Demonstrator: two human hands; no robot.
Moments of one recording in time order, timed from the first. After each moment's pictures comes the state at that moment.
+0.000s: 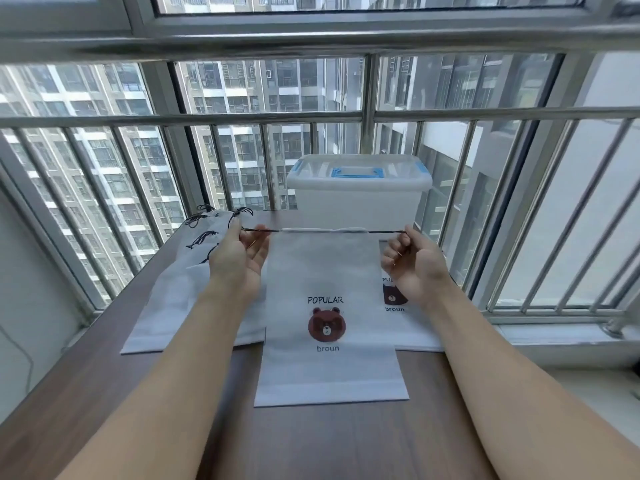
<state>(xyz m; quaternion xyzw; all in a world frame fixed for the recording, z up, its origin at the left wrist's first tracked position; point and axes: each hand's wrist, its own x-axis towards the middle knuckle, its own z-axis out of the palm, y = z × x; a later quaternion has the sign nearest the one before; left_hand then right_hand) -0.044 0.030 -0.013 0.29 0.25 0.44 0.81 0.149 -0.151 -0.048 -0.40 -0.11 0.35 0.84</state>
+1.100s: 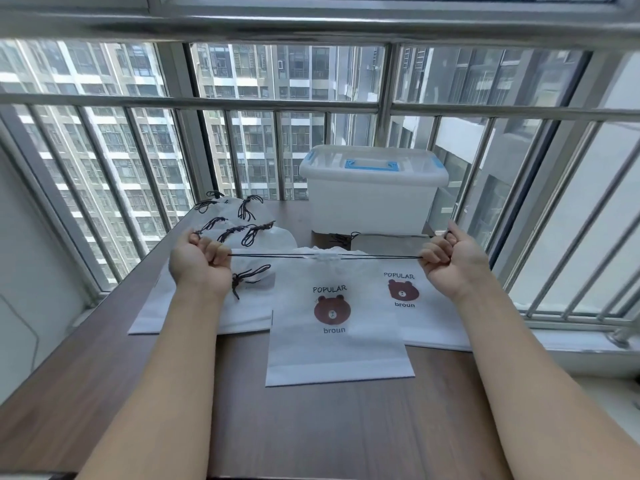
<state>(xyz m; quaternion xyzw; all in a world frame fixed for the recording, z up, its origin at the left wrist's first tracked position) -0.093 0.062 -0.031 0.14 0.23 0.52 0.81 0.171 -0.173 -0.039 -0.28 0.02 0.36 0.89</state>
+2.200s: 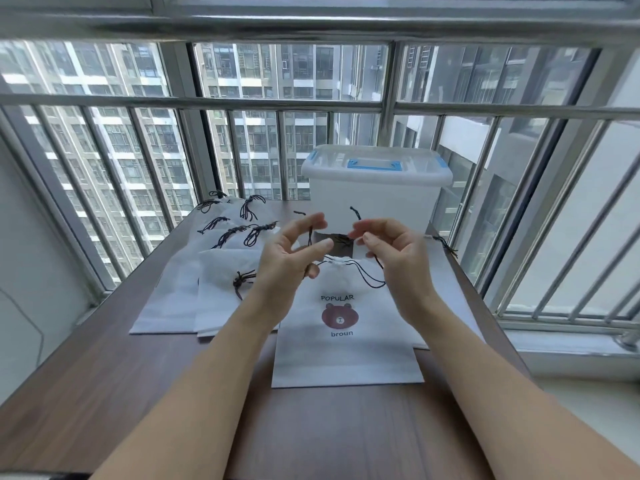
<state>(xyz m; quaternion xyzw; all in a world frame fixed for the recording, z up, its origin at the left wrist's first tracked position) -0.049 -0.020 -0.037 0.60 0.12 0.36 0.70 0.073 -0.146 -0.031 -0.55 -0.40 0.12 0.72</state>
